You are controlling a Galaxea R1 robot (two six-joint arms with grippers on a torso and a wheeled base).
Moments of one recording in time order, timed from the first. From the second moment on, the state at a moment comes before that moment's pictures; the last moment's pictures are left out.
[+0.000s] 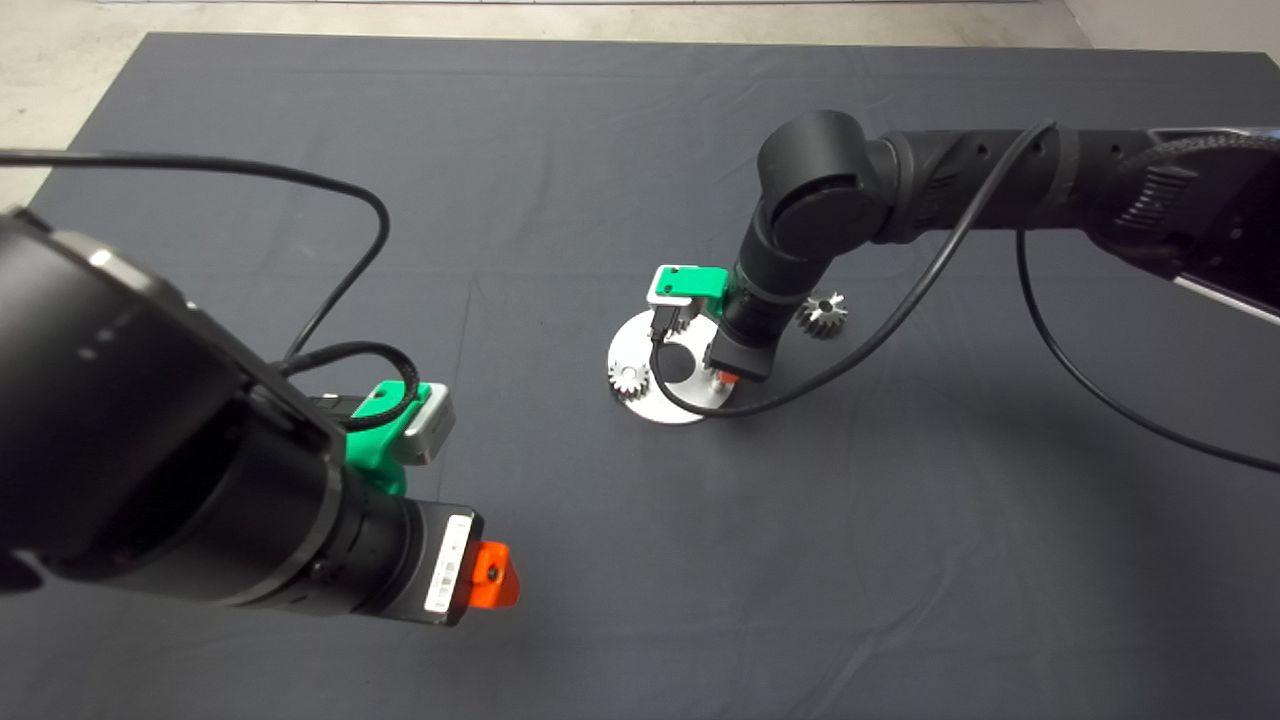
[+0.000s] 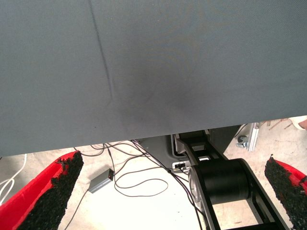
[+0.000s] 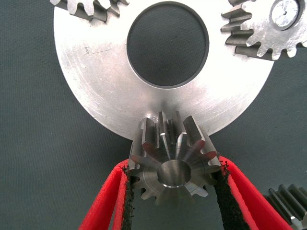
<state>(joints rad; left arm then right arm) -0.64 2.40 -0.38 0.08 1.49 -1.92 0.38 2.81 -1.27 -0.32 -1.53 0.36</state>
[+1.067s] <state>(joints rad) -0.64 2.40 -0.38 0.08 1.48 -1.92 0.38 2.82 -1.27 -0.27 -1.53 0.36</state>
